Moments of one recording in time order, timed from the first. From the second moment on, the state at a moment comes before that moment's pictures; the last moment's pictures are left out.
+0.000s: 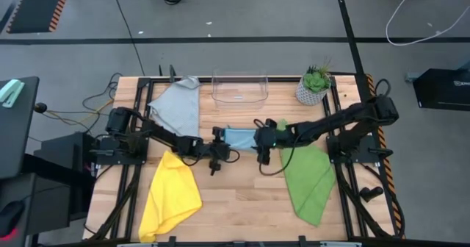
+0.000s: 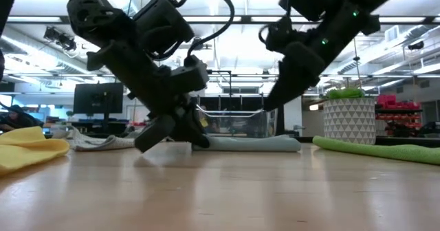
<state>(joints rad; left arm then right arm) -0.14 1.85 0.78 0.27 -0.48 0.37 0.09 1.55 0.77 -0.07 0.28 0.23</state>
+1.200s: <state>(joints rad) -0.10 1.85 0.87 0.21 -0.40 0.21 0.17 1.94 0.98 -0.09 0.65 -0.06</state>
